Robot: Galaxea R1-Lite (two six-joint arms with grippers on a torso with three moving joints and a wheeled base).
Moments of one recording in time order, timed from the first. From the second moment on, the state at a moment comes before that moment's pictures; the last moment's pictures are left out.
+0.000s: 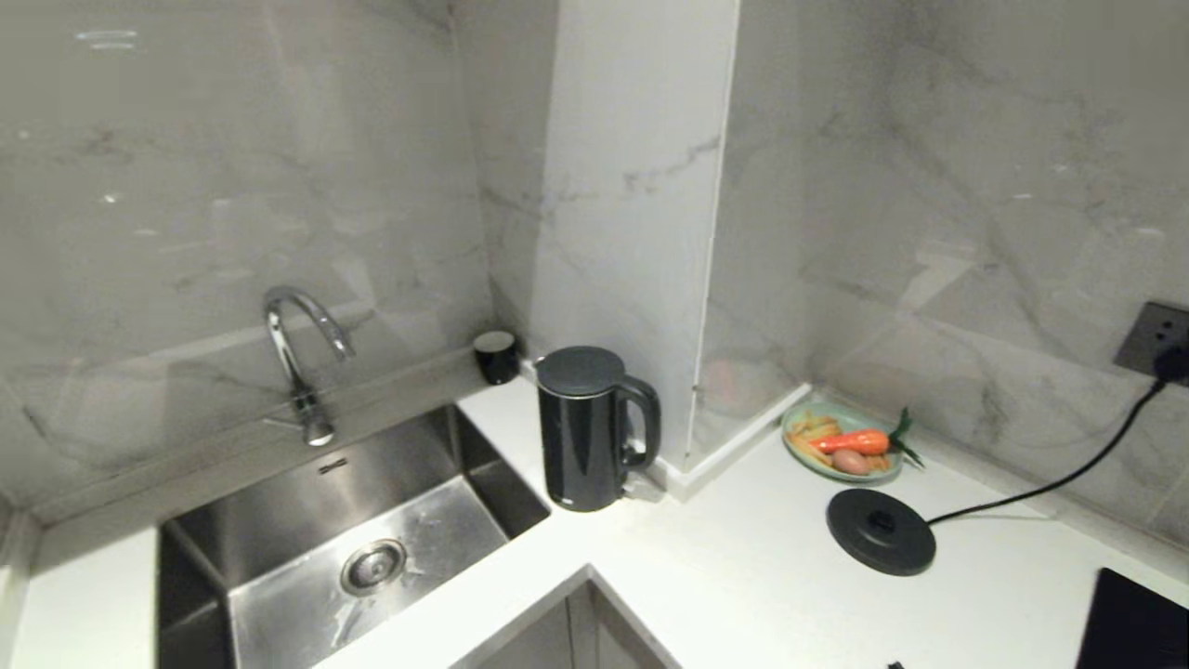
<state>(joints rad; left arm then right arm) 0.00 0.00 0.00 0.00 -0.03 0.06 0.00 0.00 0.00 0.00 0.00 -0.01</state>
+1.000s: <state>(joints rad) 0.00 0.00 0.00 0.00 -0.03 0.06 0.00 0.00 0.00 0.00 0.00 -0.01</state>
